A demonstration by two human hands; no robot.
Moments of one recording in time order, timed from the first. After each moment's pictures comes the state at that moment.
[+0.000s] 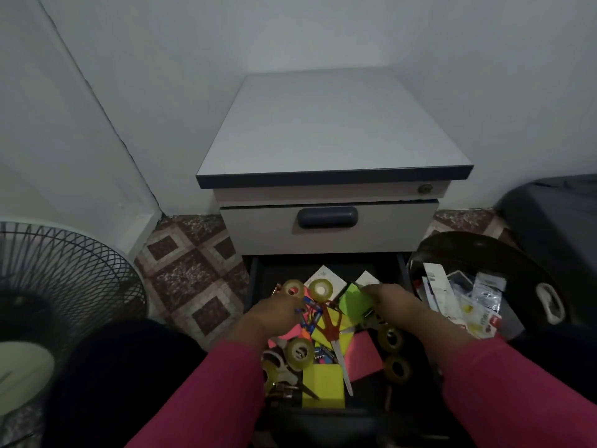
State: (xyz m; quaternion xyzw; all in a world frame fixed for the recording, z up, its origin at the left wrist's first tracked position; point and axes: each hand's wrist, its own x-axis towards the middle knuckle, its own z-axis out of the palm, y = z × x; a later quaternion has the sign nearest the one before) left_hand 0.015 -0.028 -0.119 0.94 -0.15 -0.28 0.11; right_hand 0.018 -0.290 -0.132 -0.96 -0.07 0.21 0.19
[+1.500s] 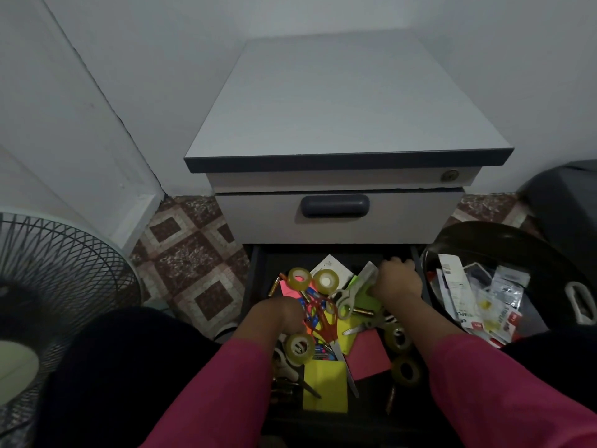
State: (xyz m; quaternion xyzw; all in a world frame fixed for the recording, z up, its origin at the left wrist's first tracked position) left_hand 0.028 -0.045 -0.141 0.90 -0.16 -0.41 -0.02; right_hand 0.050 -0.263 -0.144 -0.99 0.09 0.12 0.06
